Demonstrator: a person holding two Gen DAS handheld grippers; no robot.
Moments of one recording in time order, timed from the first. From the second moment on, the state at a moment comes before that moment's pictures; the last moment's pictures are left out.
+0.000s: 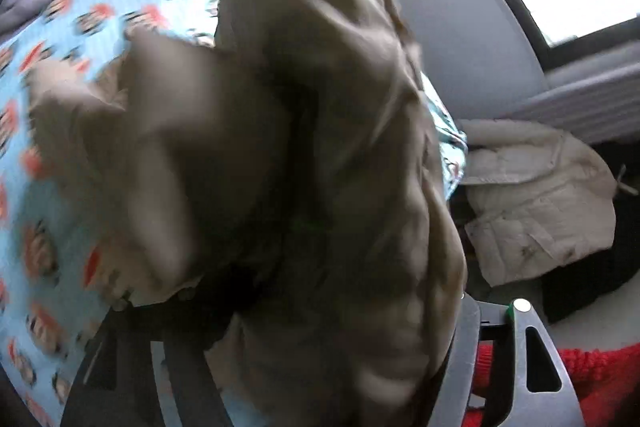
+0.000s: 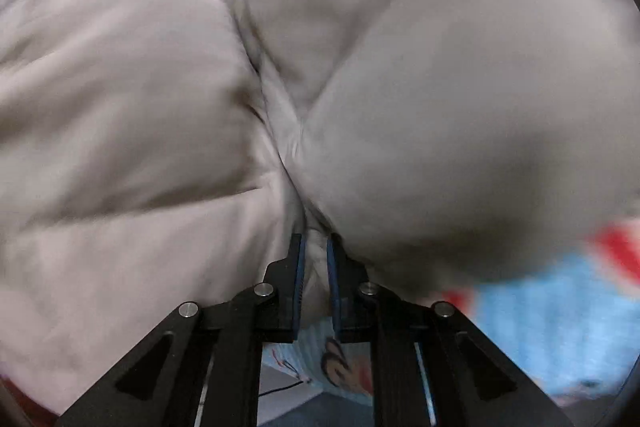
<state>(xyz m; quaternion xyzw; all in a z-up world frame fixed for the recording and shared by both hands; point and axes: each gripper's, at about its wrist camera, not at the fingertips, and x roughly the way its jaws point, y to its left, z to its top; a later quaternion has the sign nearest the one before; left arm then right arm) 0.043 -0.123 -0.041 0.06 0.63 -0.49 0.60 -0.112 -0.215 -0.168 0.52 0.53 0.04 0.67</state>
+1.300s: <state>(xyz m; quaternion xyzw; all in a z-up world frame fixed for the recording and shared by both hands) 0.071 -0.243 -0.127 0.18 0.49 -0.36 0.77 -0.214 -0.332 -0.126 0.54 0.40 -0.19 0.71</state>
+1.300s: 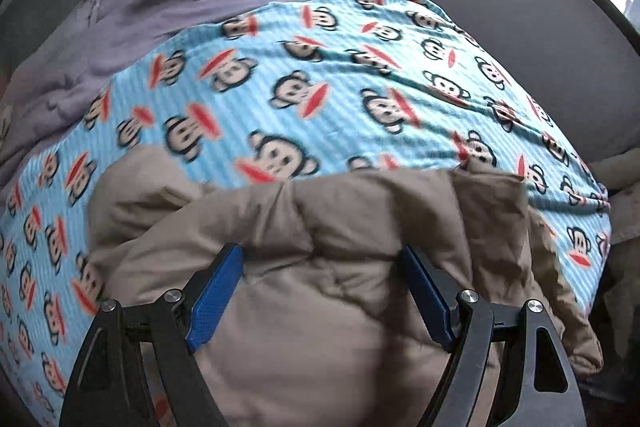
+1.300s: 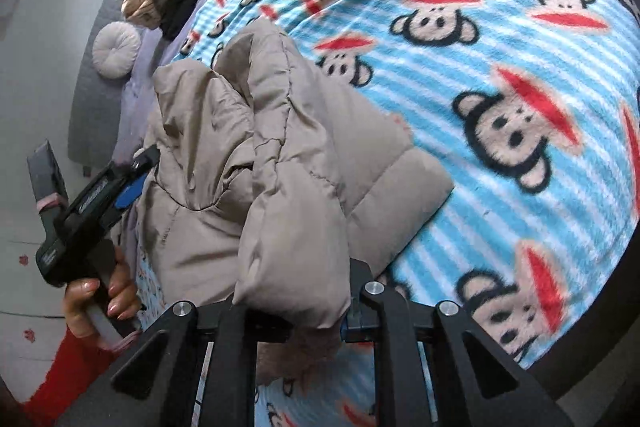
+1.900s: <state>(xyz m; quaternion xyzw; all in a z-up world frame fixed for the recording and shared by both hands) 0.067 -0.282 -0.145 0.23 0.52 -0.32 0.76 -0.181 -0.381 -0.070 0.40 0.46 -0.09 0.79</state>
